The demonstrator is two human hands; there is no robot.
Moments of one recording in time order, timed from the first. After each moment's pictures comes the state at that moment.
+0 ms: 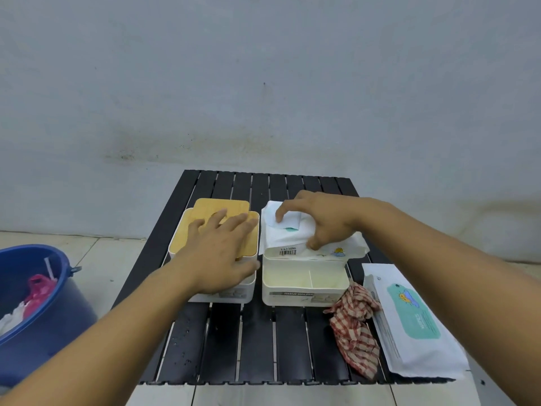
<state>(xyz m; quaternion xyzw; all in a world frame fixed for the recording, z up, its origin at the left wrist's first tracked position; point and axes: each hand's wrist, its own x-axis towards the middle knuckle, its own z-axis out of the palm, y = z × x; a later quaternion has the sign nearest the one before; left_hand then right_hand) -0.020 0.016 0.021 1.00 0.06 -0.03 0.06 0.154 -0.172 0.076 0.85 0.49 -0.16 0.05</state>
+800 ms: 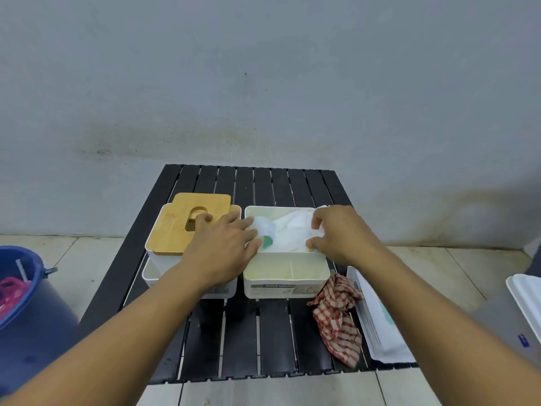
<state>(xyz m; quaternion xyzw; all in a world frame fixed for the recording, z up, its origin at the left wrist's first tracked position) 0.015 -0.013 -0.010 1.00 0.02 0.06 -0.02 0.121 -0.226 0.033 0.96 0.24 -0.04 -0.12</state>
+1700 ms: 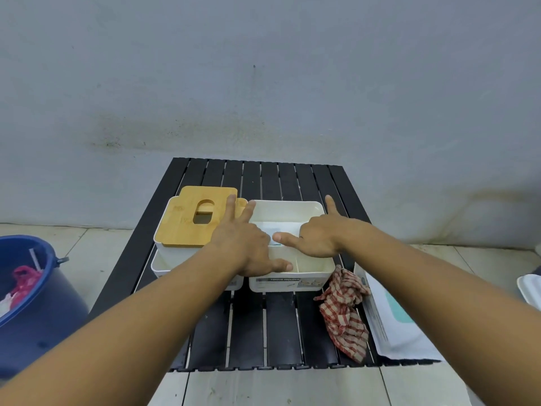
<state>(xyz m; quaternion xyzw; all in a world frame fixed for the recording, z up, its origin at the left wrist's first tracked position) 0.038 -0.035 -0.004 0.97 0.01 -0.17 -0.16 0.129 -0.185 0.023 0.89 0.38 -0.19 0.15</state>
